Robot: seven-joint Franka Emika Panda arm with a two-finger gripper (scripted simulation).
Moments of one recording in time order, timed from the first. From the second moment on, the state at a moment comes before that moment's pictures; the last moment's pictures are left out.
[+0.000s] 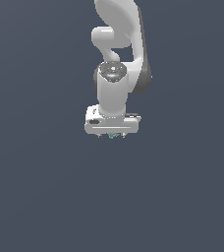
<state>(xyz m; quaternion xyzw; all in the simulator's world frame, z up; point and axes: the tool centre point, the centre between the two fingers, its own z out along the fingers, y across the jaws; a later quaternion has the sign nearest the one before) 0.001 -0.002 0.162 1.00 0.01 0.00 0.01</state>
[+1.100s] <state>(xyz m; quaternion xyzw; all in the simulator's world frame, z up) -0.002 -0.028 0.165 1.00 0.02 0.00 0.01</state>
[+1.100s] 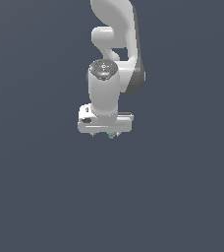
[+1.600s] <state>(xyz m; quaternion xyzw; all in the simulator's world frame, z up) -0.038 -0.018 0.137 1.00 0.08 0.00 0.01</state>
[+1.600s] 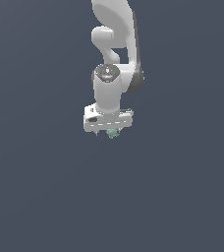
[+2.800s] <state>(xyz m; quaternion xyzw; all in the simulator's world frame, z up) -0.120 0.003 0.089 0.98 0.21 0.00 0.00</state>
